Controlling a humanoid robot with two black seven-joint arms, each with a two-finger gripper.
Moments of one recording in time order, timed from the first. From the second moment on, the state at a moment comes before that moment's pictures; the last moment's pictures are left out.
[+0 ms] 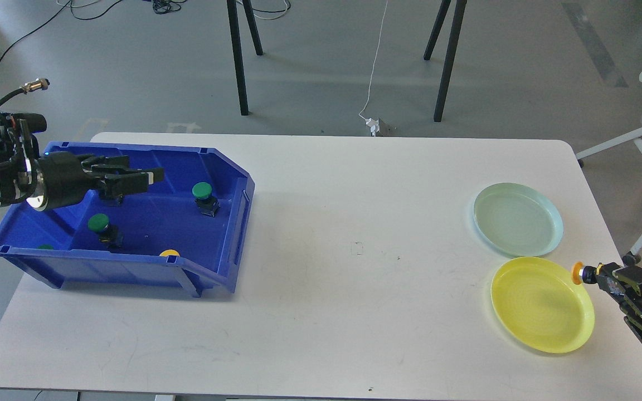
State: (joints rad) left arm -0.84 0.87 -0.29 -0.95 1.67 -0.26 -0.49; right arm 0.16 -1.19 0.28 1.70 -0.42 -0.49 0.39
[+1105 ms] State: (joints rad) left arm -0.81 0.71 -0.20 -0.63 1.69 -0.25 -0.49; right arm 0.39 -1.03 0.92 1.71 -0.10 -0.21 0.34
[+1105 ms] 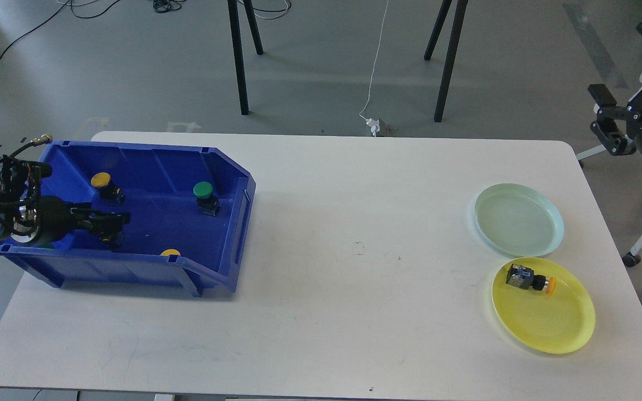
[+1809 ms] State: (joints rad) left arm -0.78 0.67 -0.14 -0.54 1.69 -0.19 -0.49; right arm 0.36 -0.96 0.96 1.70 -0.03 -0.13 0.35
